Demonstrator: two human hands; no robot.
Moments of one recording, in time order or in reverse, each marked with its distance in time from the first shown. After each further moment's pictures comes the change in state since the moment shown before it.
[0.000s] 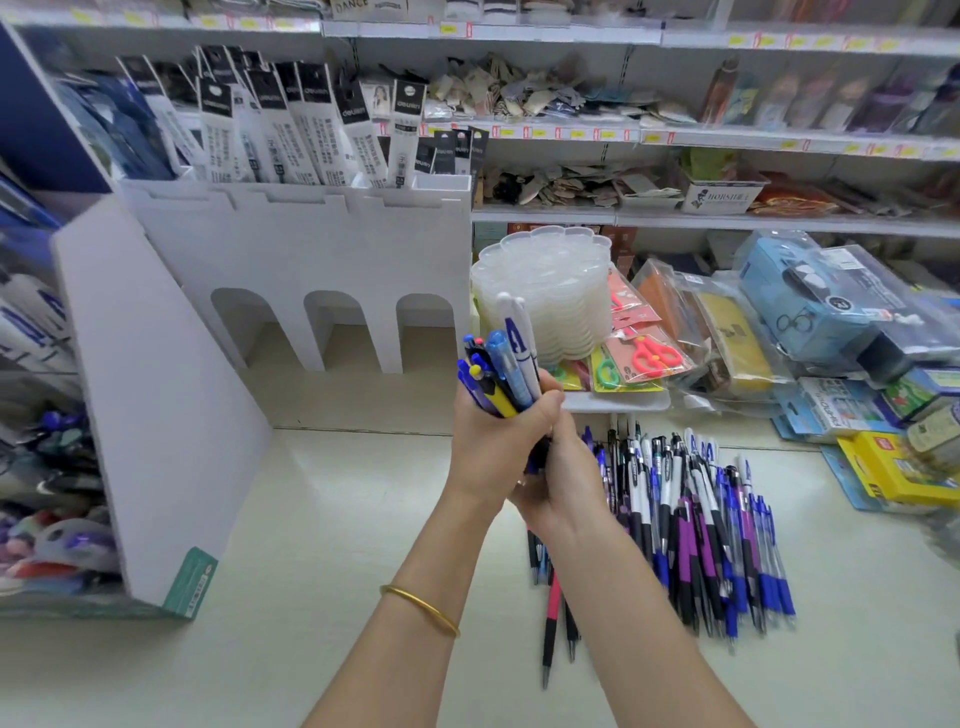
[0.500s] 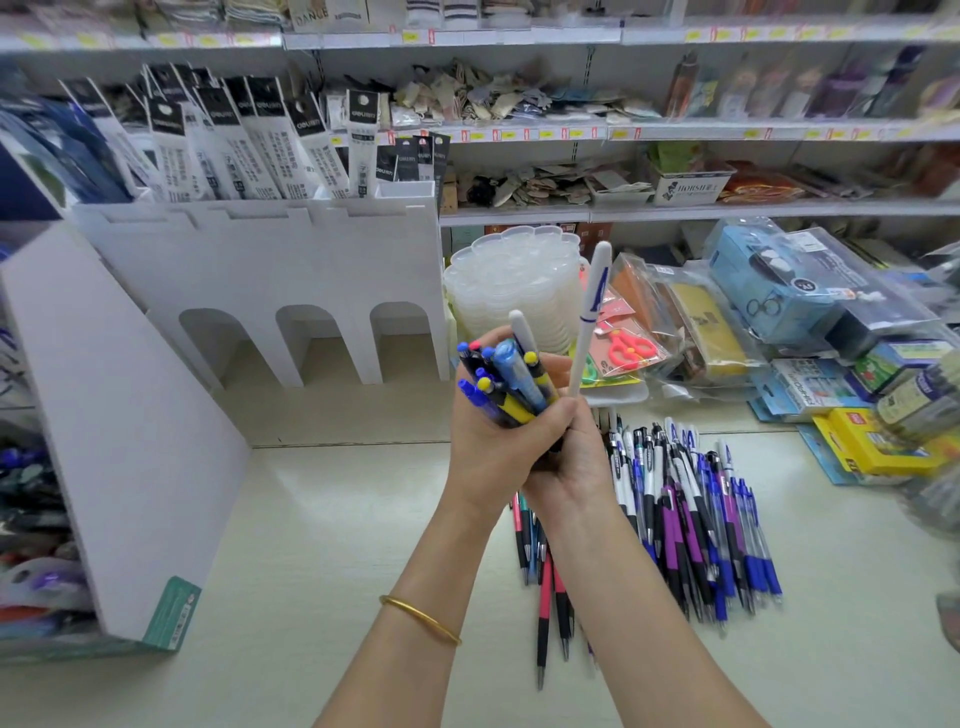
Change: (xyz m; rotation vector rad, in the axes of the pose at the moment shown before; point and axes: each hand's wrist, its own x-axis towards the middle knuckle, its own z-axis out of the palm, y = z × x) left_hand -0.002 -0.005 0.013 -0.032 -0.151 0.122; right_hand 0.016 -0.009 -0.011 0.392 -0.136 -0.152
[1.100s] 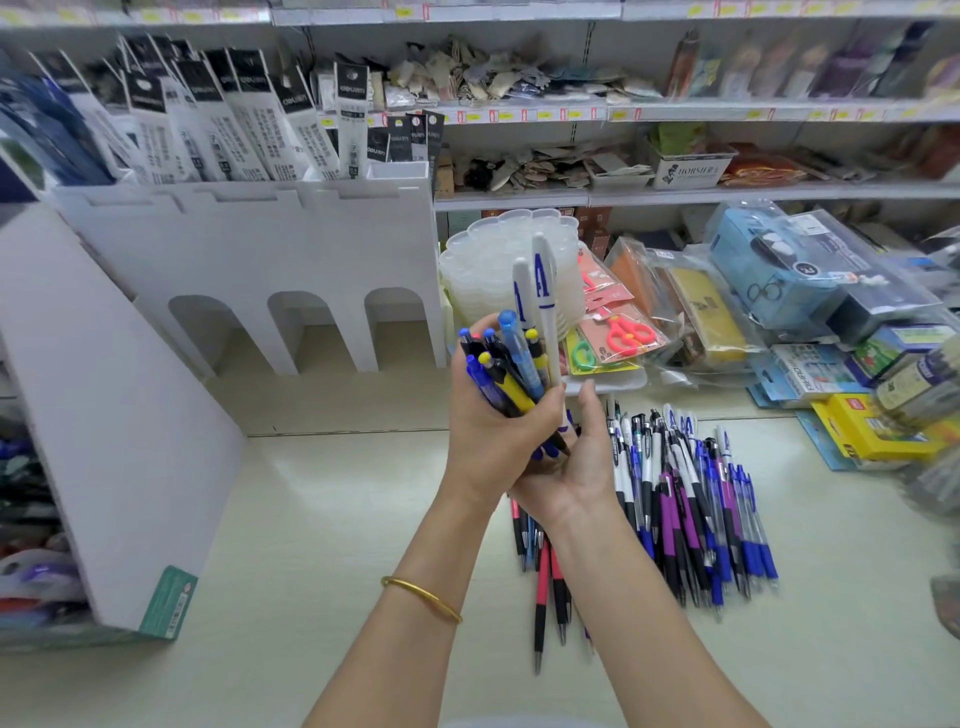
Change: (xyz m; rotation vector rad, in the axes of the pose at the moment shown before) left_hand 0.001 -0.003 -0.002 0.048 0.024 0.016; right_hand -0.013 -0.005 -0.014 0.214 0.083 0.252
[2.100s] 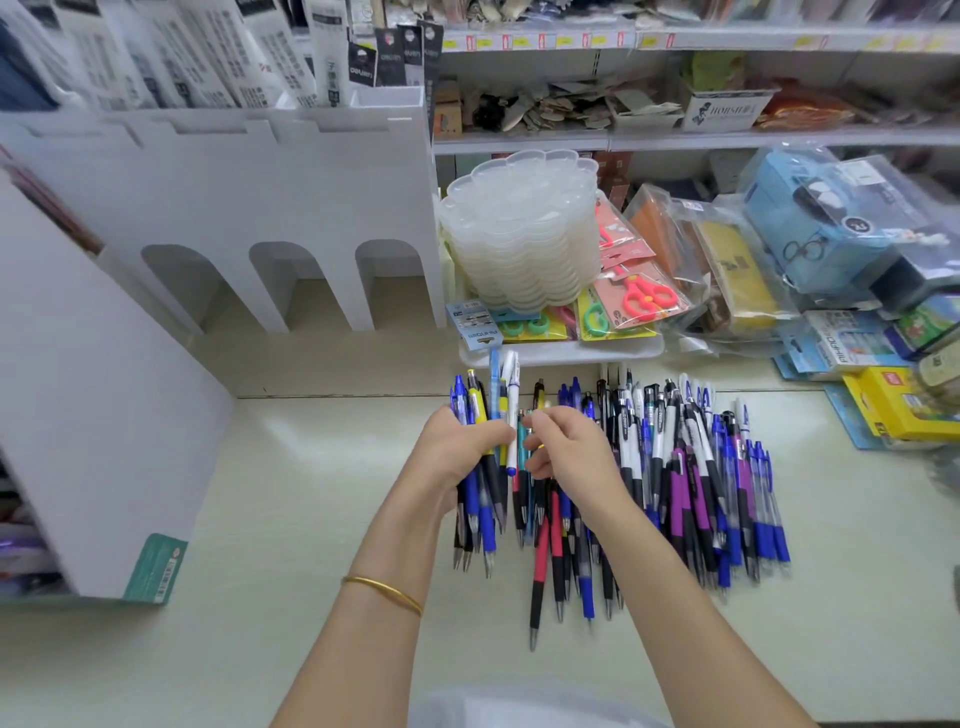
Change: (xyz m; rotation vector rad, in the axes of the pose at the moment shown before) left_hand 0.003 -0.051 -0.042 0.368 0.025 -0.803; right_hand 0.031 -0.016 -0.057 -1.473 0.167 -0.251
